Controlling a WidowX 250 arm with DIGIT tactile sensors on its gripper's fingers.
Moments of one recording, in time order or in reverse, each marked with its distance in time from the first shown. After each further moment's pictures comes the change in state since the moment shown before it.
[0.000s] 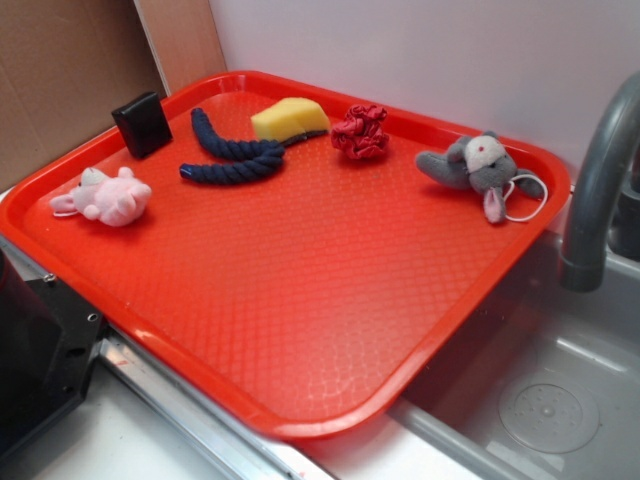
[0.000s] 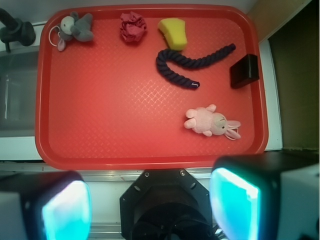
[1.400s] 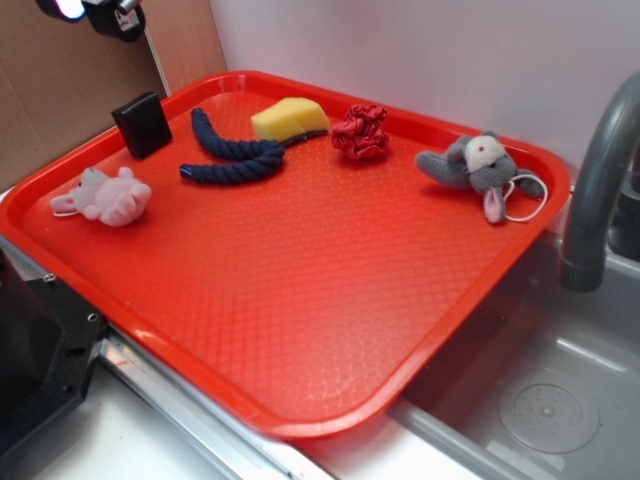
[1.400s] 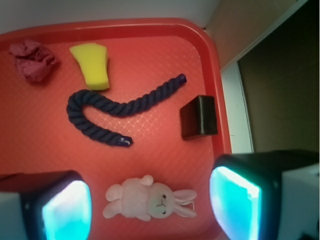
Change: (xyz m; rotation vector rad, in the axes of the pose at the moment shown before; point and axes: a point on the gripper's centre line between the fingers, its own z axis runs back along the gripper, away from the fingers) arm 0.073 0.115 -0.089 0.086 -0.033 0.073
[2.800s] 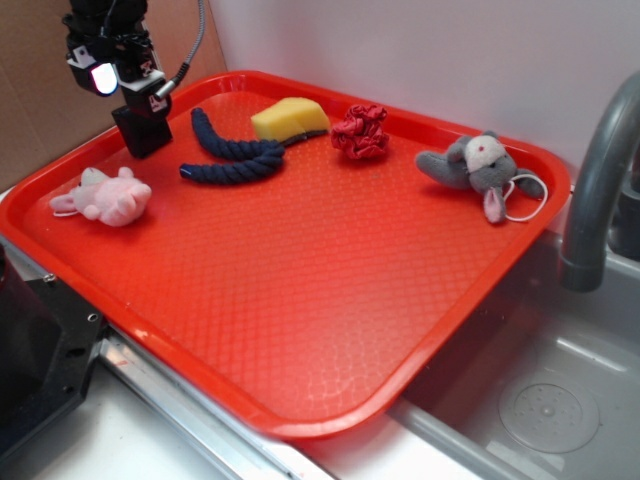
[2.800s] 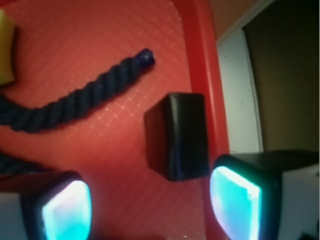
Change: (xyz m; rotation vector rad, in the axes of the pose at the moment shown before) arm 0.009 0.049 -0.090 0.047 0.108 0.038
